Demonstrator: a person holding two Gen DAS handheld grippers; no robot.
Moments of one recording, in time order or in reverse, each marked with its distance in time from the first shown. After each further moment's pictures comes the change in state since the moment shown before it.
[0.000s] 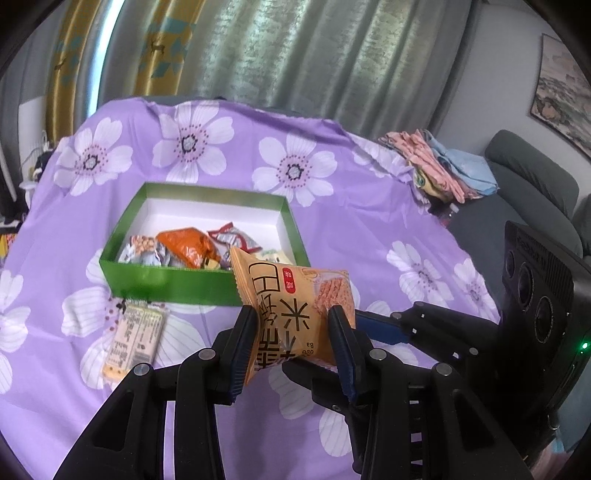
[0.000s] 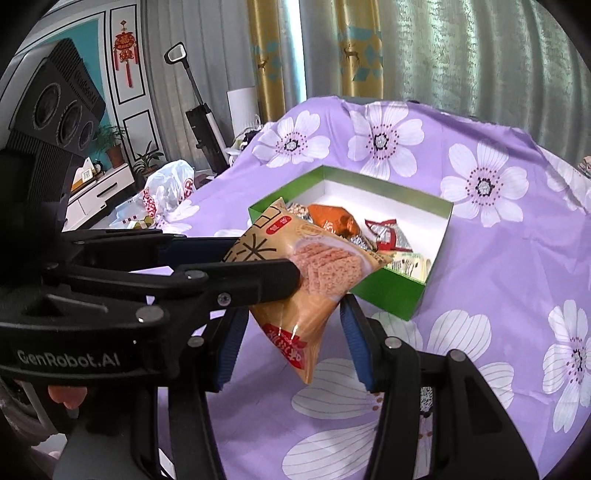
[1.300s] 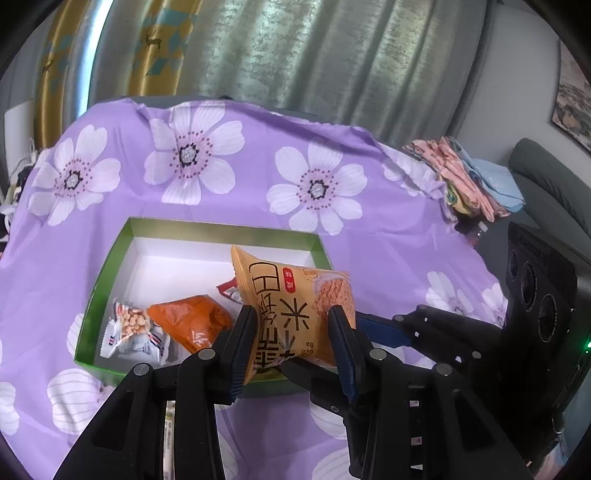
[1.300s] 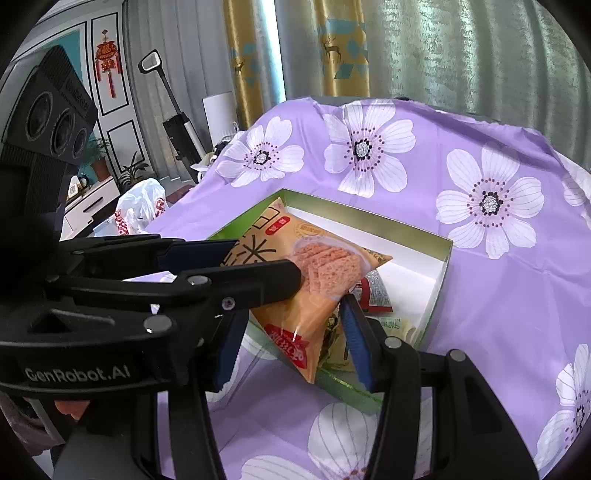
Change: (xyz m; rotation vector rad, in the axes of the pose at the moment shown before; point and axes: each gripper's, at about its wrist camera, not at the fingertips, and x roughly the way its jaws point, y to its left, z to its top) left arm 0.091 0.045 0.070 -0.008 0.010 0.020; right arm 0.087 -0.064 0.061 0.038 0.011 -0.007
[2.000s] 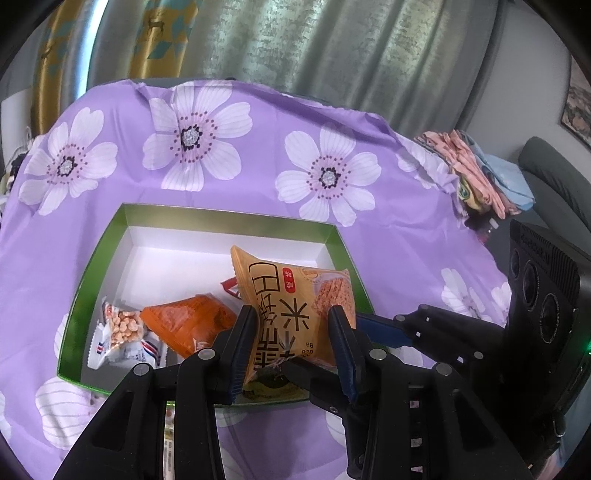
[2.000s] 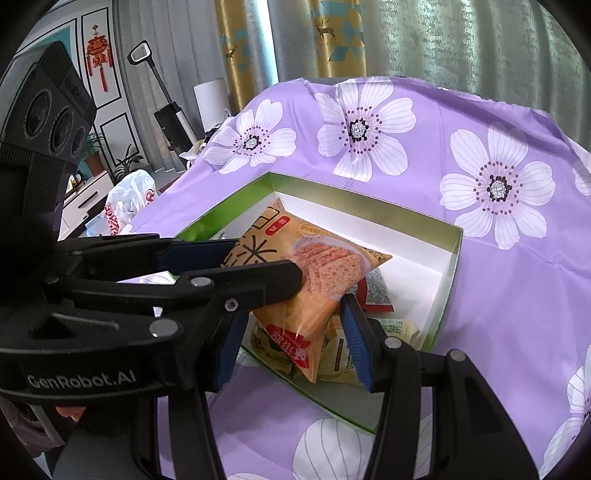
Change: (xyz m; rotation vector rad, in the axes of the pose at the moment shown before) left arm 0.033 0.017 0.004 -0.015 0.043 0.001; right arm 0.034 -0.016 0.003 0.020 0.049 0.000
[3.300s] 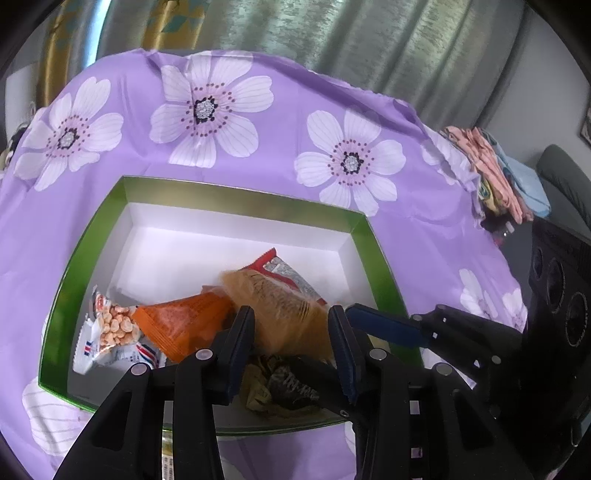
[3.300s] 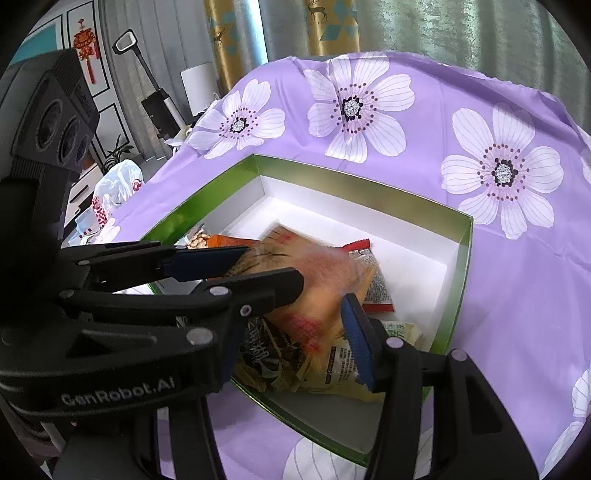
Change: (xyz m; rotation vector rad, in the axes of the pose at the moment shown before) left arm 0.029 0.021 0.005 -0.064 0.059 0.020; right arm 0.025 -0.010 0.008 0.018 0.063 -0.015
